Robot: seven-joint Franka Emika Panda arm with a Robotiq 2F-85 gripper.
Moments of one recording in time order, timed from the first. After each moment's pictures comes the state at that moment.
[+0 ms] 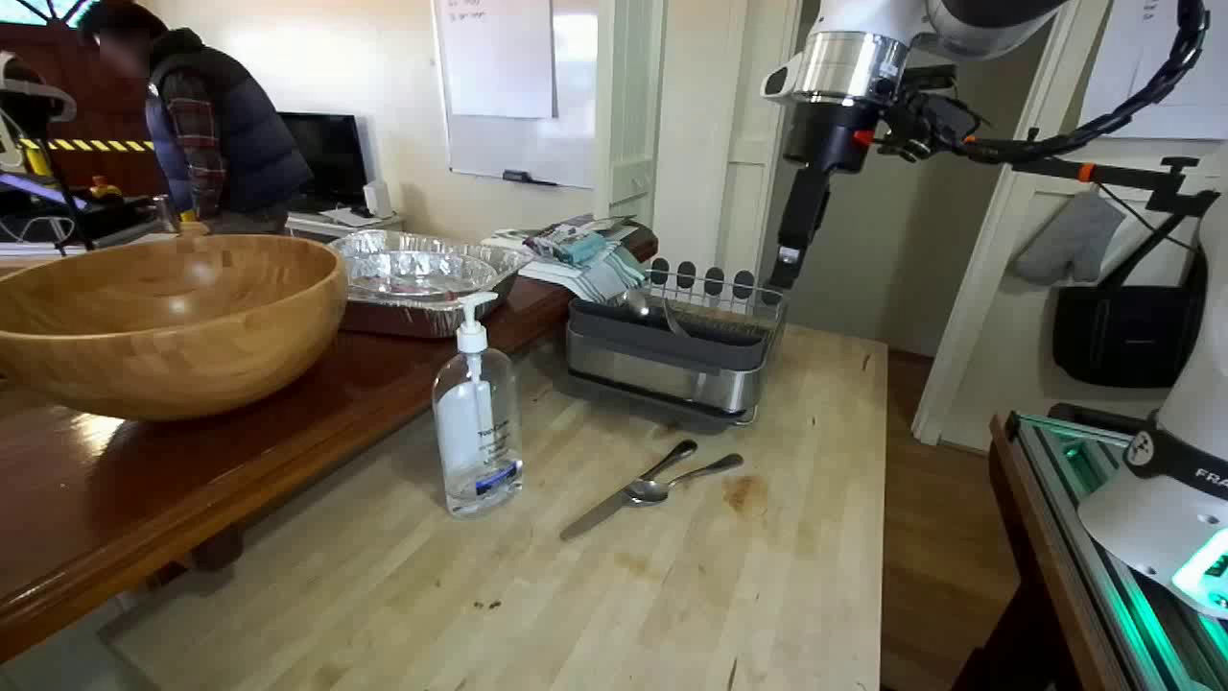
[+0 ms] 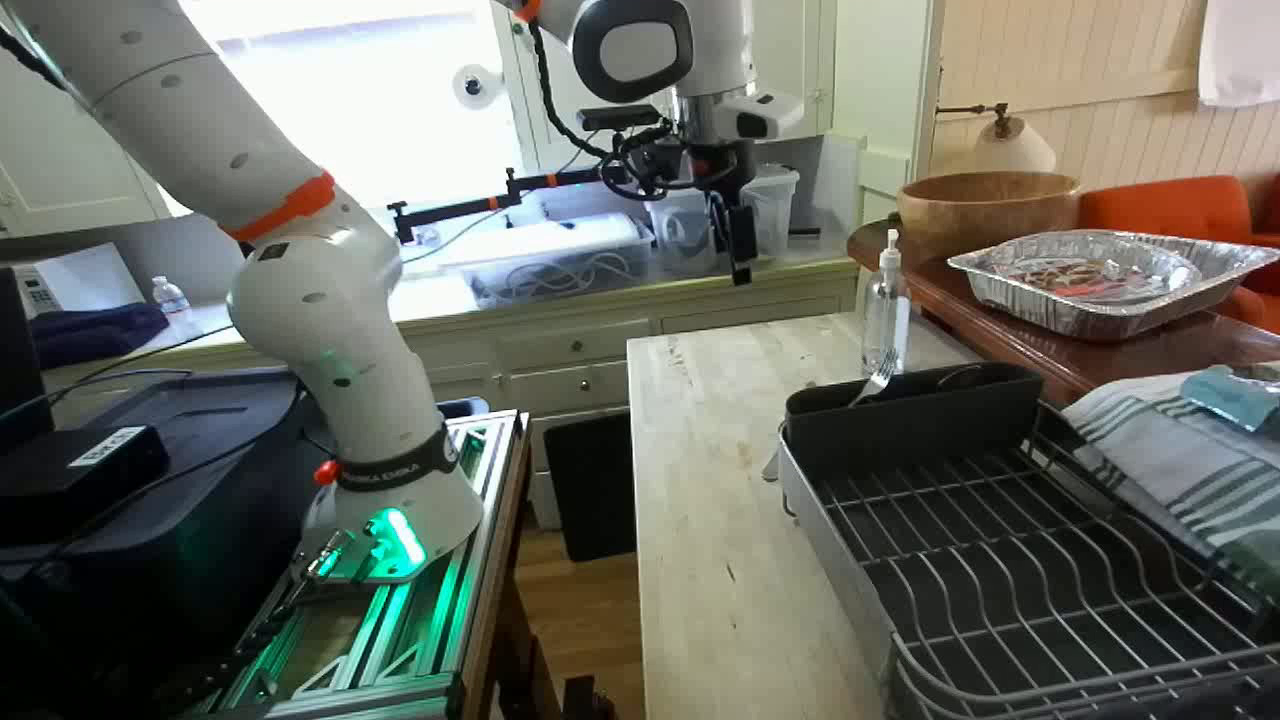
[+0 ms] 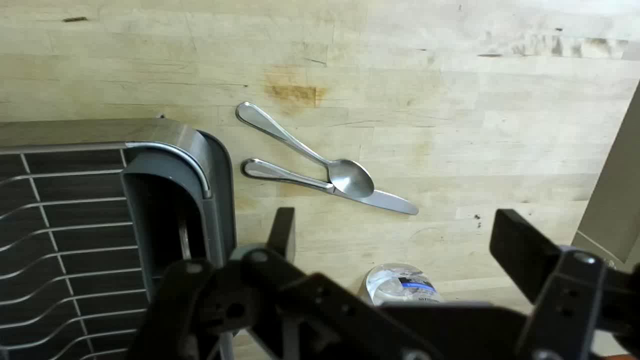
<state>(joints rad) 0.13 -0.39 0.01 -2.55 0.21 2.28 -0.01</state>
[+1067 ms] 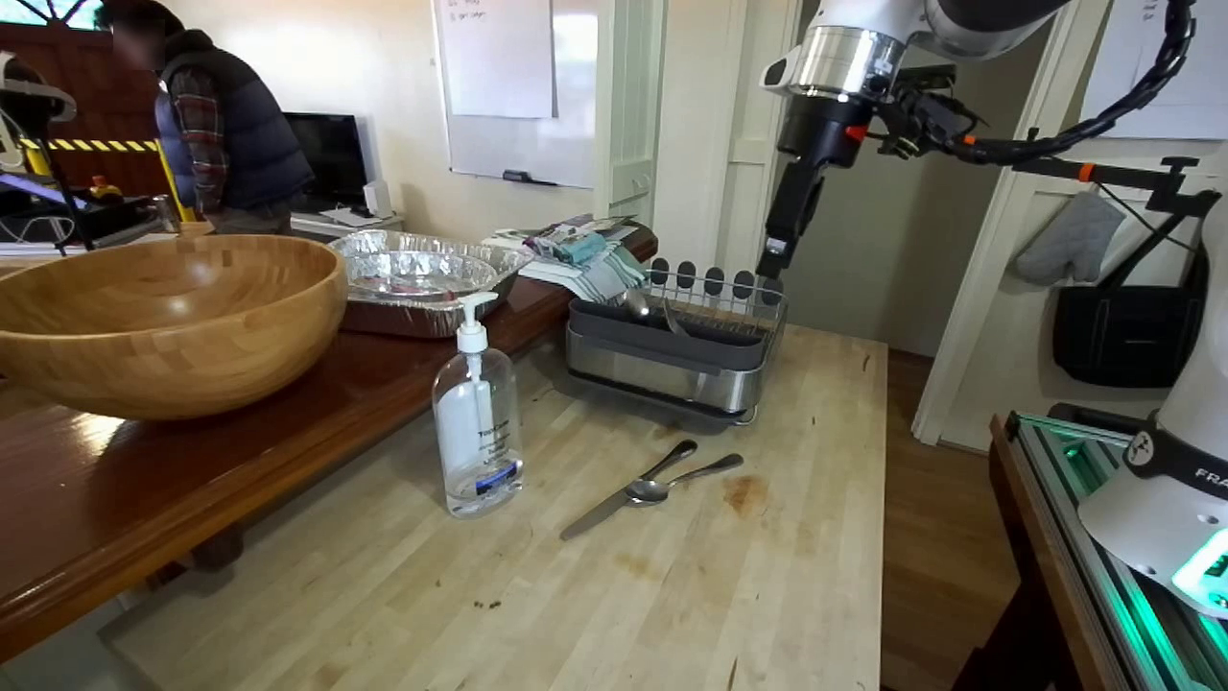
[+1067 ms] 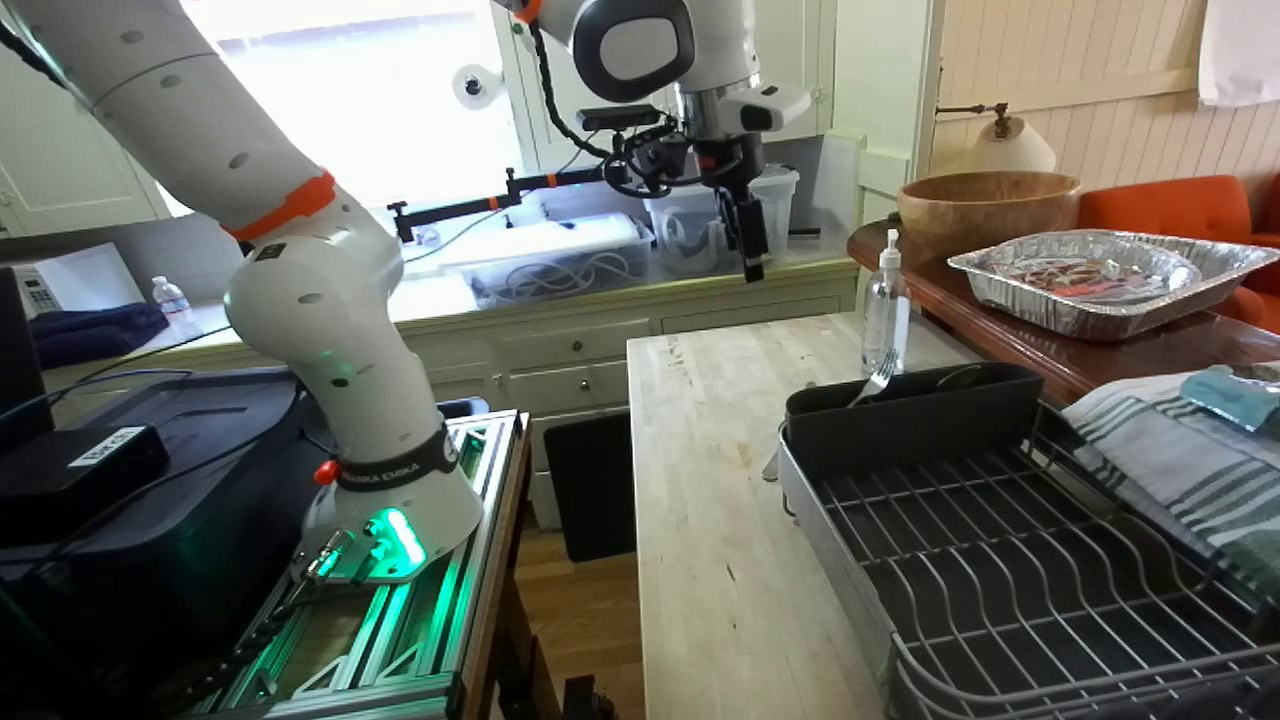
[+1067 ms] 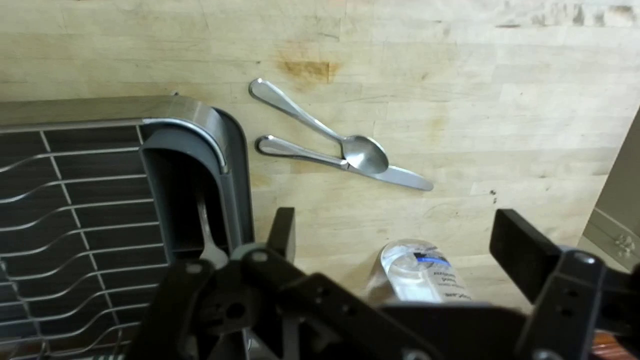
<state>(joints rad) 0.10 -0.39 0.03 -2.55 0.18 2.33 0.01</state>
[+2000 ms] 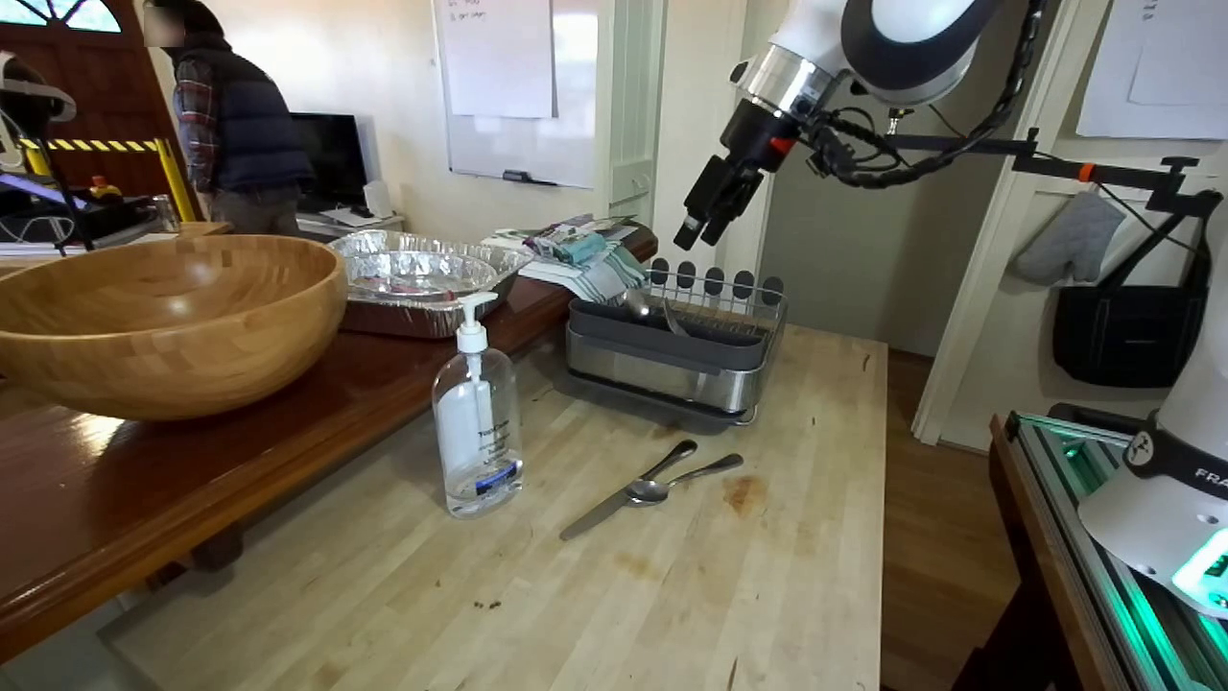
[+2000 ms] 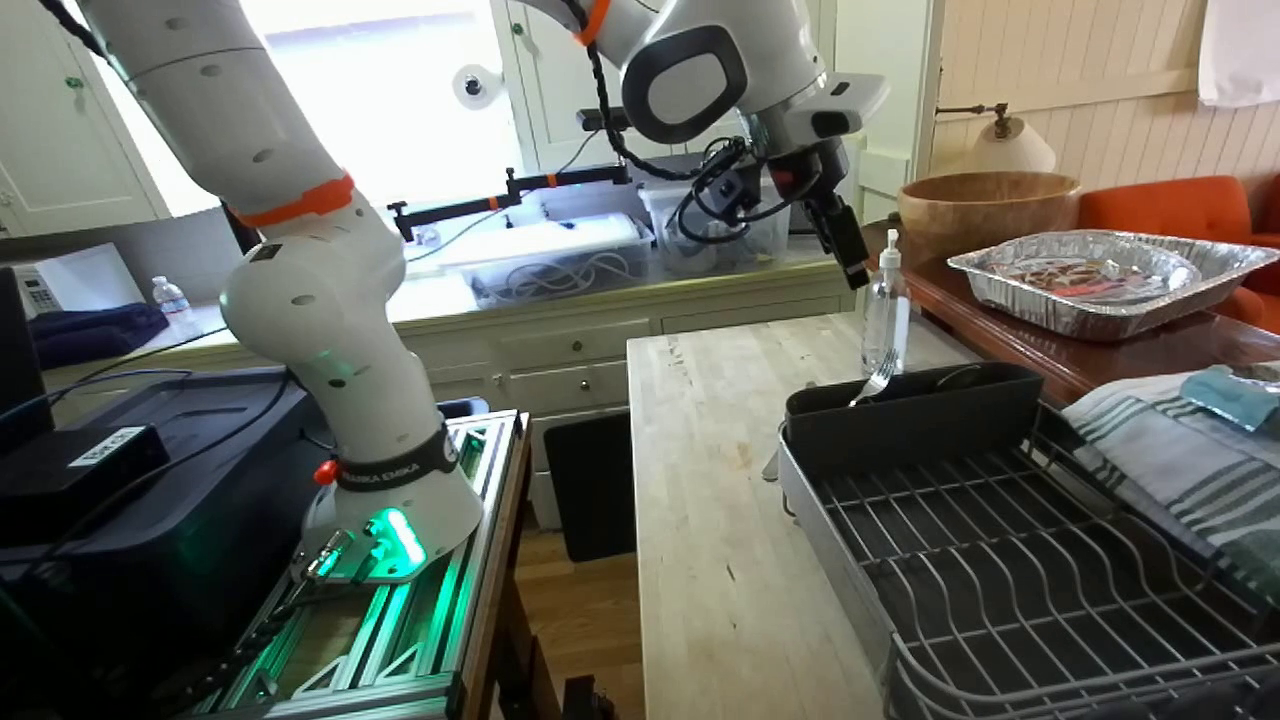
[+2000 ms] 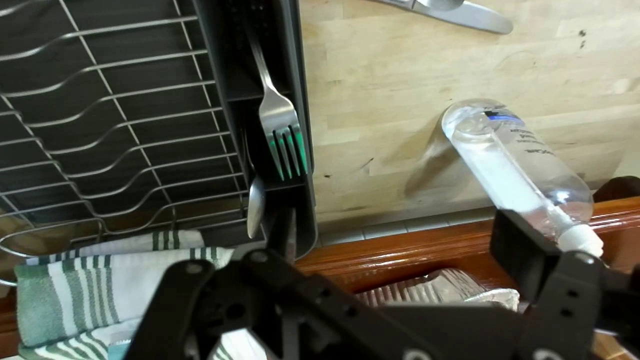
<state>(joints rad) 0.06 -0.21 -0.04 -2.48 0.21 2.70 -0.05</state>
